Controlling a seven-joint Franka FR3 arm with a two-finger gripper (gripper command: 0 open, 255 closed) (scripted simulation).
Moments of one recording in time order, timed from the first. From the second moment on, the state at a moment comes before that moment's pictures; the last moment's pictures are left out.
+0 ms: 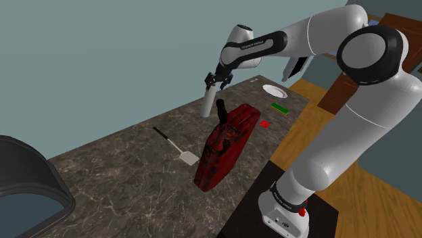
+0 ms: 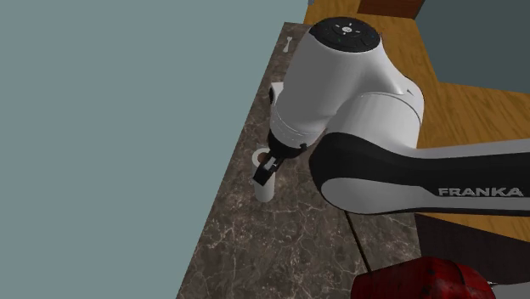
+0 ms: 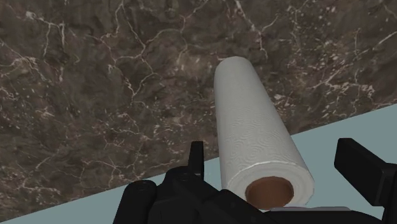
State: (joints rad) arm -0.10 -0.02 -0.13 -2.19 -0.02 2.40 0.09
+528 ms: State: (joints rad) arm -0.10 0.02 -0.13 -2.19 -0.01 2.44 0.08
